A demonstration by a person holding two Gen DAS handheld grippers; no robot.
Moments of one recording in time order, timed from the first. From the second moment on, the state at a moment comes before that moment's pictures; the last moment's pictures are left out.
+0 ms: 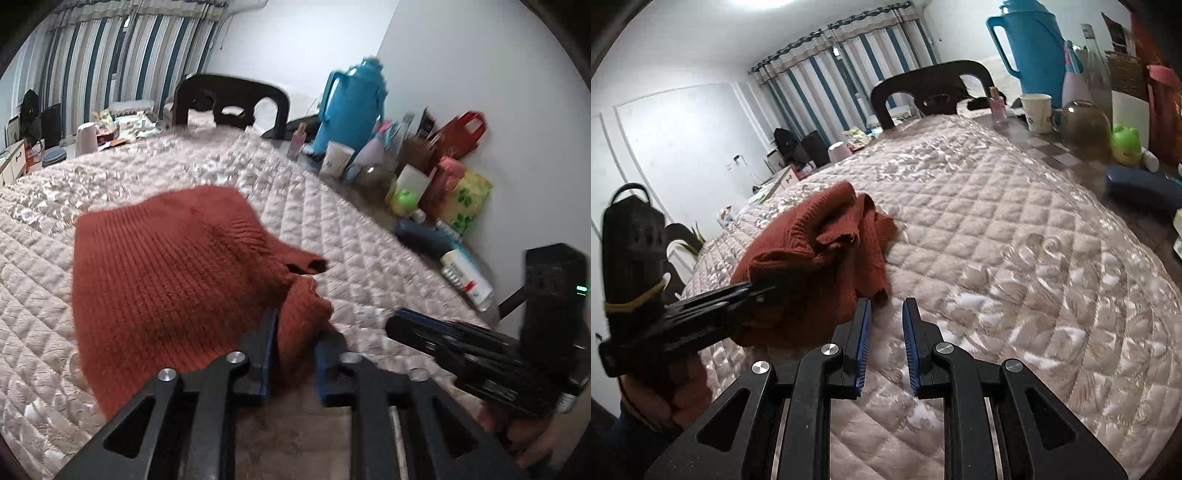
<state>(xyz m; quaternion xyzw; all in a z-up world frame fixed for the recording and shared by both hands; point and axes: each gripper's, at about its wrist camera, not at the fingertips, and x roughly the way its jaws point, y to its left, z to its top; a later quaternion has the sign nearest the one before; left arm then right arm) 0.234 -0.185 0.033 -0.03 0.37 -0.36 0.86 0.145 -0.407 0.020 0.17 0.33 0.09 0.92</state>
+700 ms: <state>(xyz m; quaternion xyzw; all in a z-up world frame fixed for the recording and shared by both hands) 0.269 -0.136 0.023 -0.04 0.35 -0.20 0.91 0.246 -0.334 0.023 0.08 0.35 0.17 0.92</state>
